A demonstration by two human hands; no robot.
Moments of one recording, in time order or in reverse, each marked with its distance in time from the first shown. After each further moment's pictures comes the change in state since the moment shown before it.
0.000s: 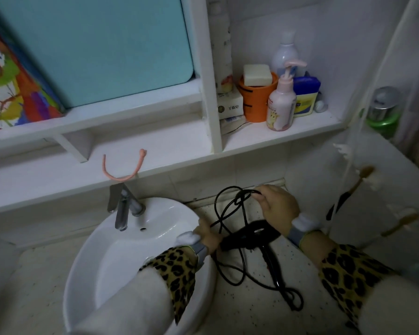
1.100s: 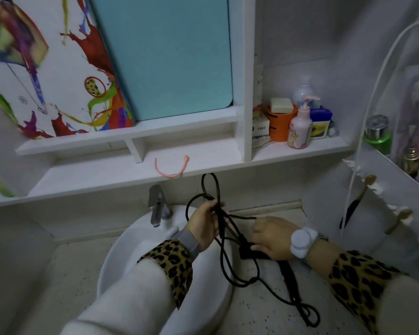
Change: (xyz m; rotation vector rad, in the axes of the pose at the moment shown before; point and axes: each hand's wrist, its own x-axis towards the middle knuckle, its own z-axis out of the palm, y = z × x) left_hand -0.071 -0.024 -0.083 -1.458 -0.301 0.122; right_hand -0.034 -0.077 -0.019 -0.266 -0.473 -0.728
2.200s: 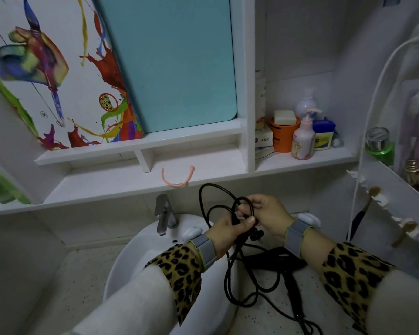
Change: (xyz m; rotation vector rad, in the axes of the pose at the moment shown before) left_hand -0.026 -0.002 0.048 0.487 -0.198 0.268; right_hand 0.059 -0.006 -0.043 1.469 0.489 0.684
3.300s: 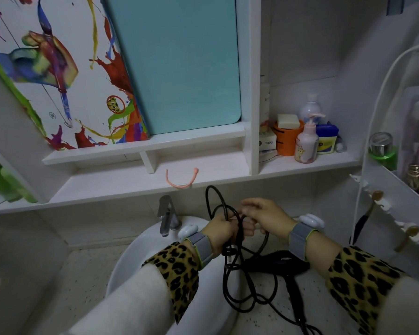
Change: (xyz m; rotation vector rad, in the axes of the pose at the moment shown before) left_hand -0.004 0.013 -0.009 0.003 0.090 -0.165; right_hand -0.005 -0.011 0.004 -0.324 -0.077 0.094
